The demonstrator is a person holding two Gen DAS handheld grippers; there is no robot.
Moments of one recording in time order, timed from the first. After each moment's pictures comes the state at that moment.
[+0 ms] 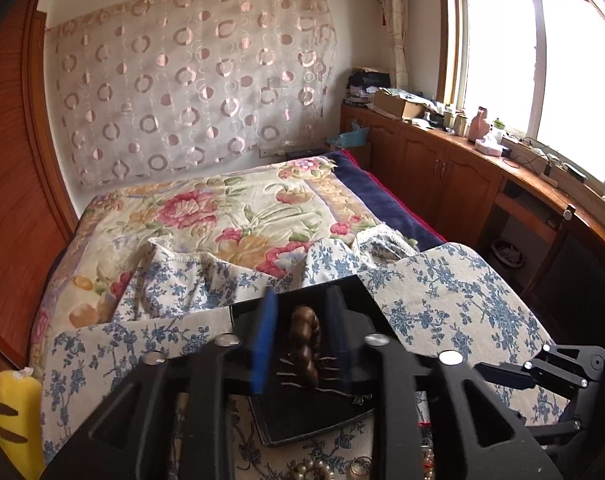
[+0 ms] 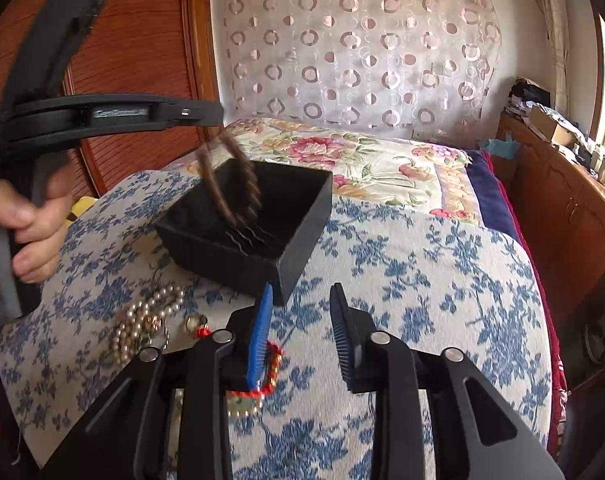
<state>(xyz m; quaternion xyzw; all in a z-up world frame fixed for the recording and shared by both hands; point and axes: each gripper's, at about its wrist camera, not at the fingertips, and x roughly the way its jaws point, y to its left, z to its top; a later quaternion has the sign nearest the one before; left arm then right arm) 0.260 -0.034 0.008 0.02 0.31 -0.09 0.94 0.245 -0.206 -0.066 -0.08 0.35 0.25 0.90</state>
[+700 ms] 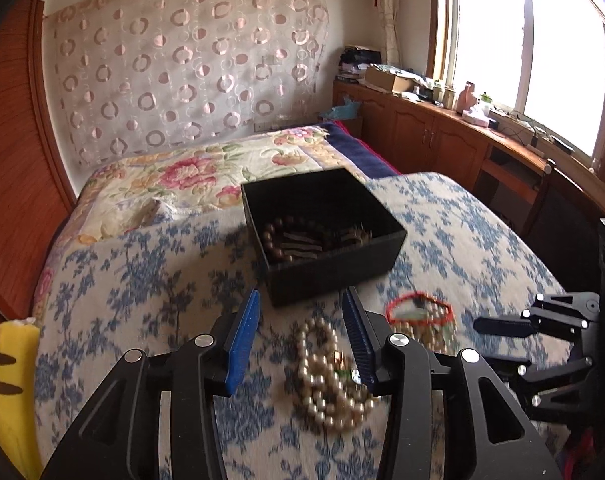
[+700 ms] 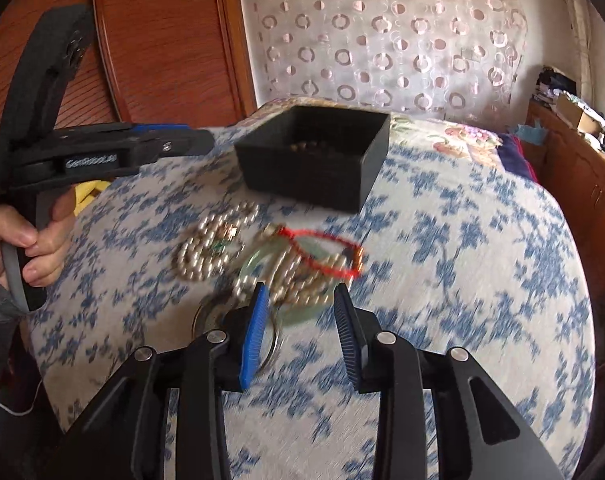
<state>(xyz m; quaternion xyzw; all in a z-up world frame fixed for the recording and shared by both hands) 0.153 -0.011 -0.037 0.03 0.35 -0.10 0.93 0.171 -0.201 -0.096 -0.08 0.38 0.30 0.87</state>
